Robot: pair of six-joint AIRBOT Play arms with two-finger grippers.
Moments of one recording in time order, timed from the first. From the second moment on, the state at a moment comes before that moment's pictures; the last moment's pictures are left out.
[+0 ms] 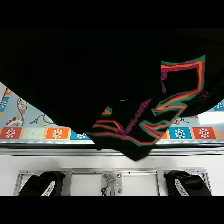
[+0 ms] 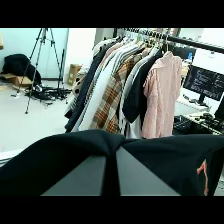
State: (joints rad) left arm -0.22 -0.61 1.66 1.00 -0.92 -1.53; right arm 0.09 -0.55 1.55 -1.38 1.08 1.68
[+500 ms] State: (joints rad) left arm -0.22 -0.99 1.66 1.17 -1.06 -1.58; right arm 0.09 -0.95 1.56 -1.33 1.04 1.68
